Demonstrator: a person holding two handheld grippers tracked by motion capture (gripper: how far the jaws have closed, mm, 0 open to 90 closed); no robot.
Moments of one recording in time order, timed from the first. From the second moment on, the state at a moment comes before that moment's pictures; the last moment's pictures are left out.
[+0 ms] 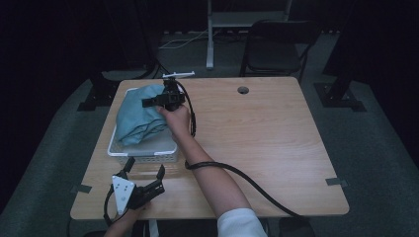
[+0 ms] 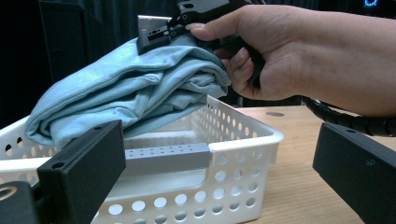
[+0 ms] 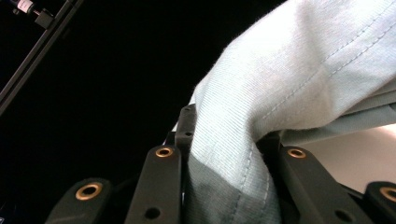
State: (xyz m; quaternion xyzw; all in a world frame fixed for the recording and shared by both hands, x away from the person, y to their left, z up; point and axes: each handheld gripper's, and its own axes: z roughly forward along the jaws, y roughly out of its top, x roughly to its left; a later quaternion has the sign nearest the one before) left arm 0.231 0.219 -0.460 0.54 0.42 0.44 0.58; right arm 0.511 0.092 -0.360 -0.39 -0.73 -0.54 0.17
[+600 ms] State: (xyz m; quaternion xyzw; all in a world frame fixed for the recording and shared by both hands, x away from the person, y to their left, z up) left arm 0.232 0.218 -0.460 0.55 0.42 0.44 0.58; right arm 0.509 0.083 -0.367 -0.40 -0.73 -0.53 0.18
